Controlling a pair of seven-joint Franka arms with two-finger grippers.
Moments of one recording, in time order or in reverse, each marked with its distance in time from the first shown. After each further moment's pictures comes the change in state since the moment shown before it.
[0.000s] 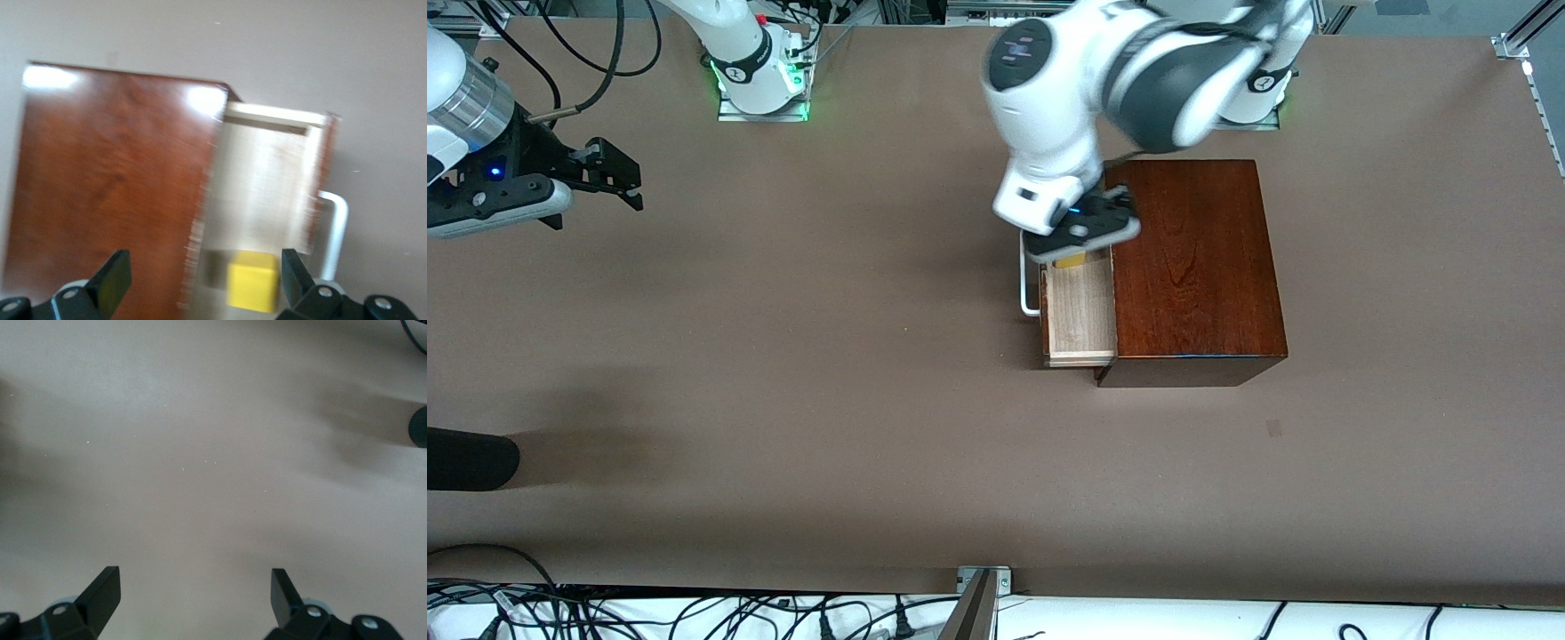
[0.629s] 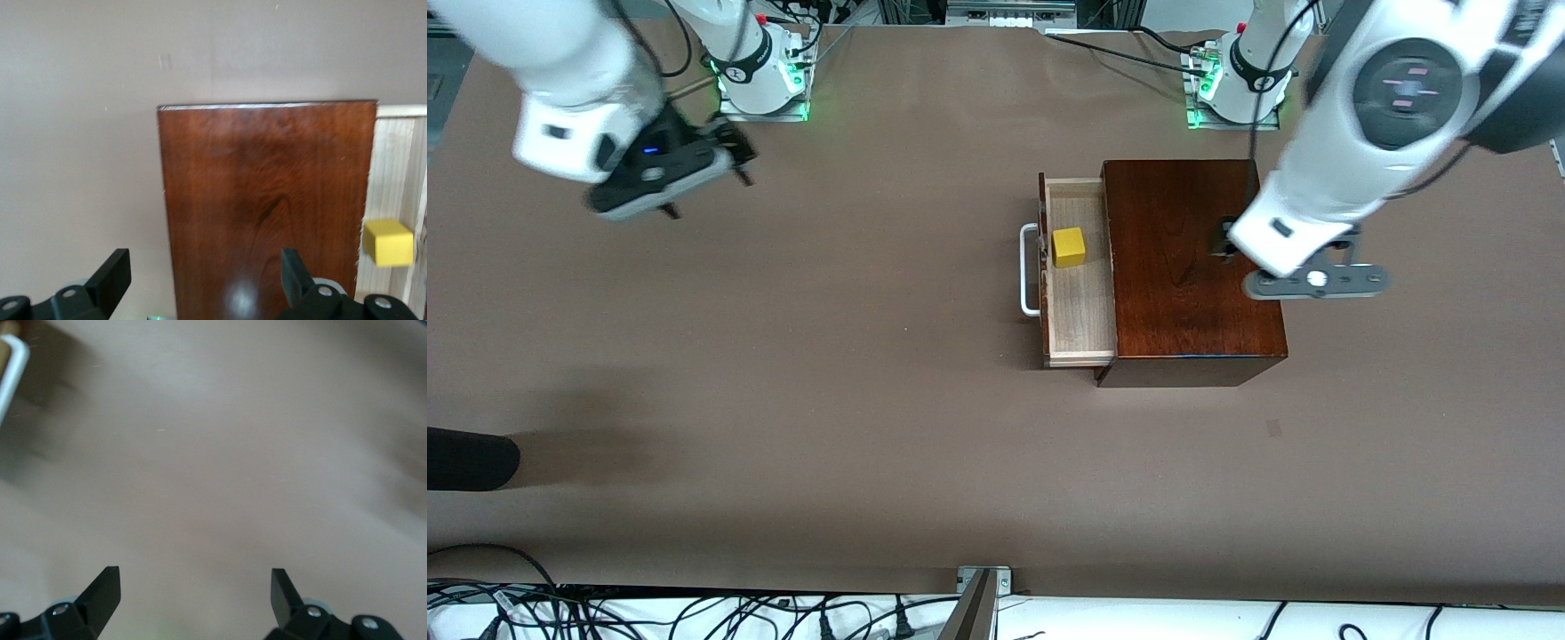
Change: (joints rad) left arm 0.380 -0.115 0.001 0.041 -0.199 -0.162 0.578; right arm 0.168 0.031 0.109 0.000 0.049 0.000 0.002
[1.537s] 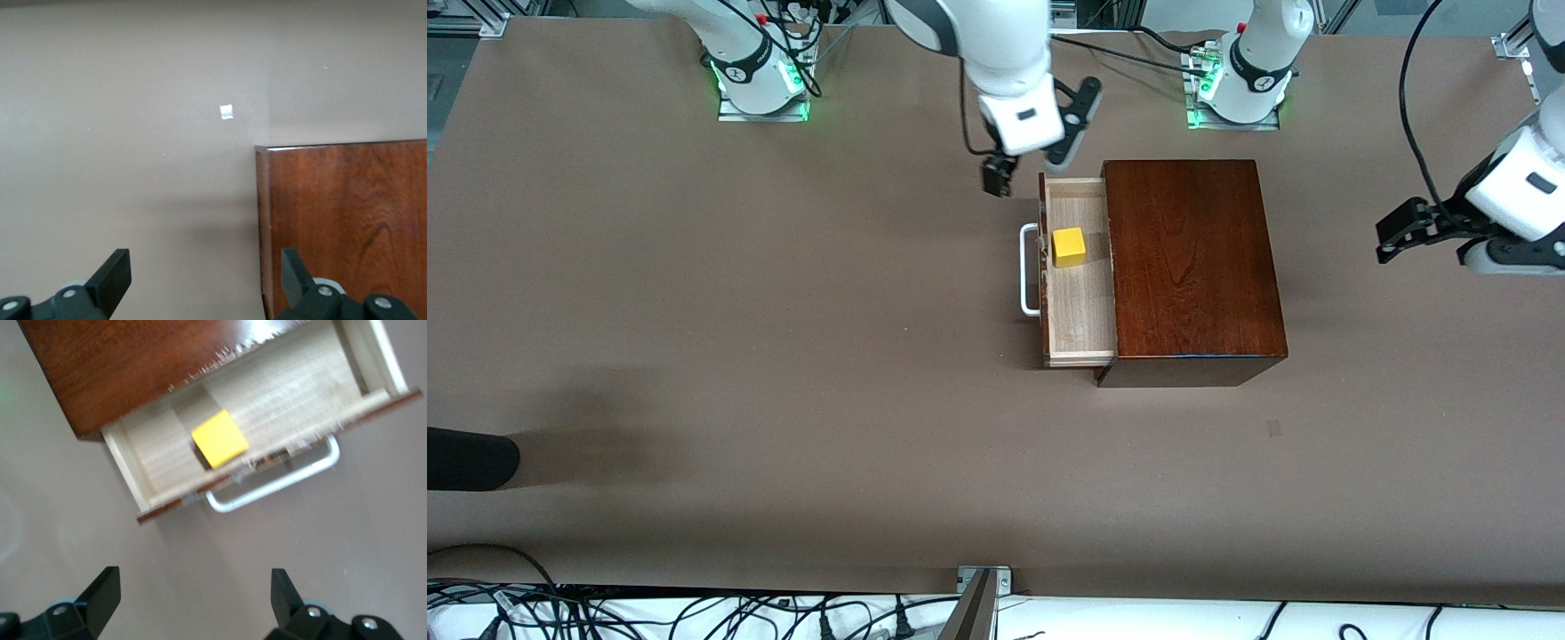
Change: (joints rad) left arm -0.099 -0.307 0.486 -0.342 -0.142 0.341 0.384; right arm 0.515 0.464 0.019 0.334 0.016 0.192 -0.086
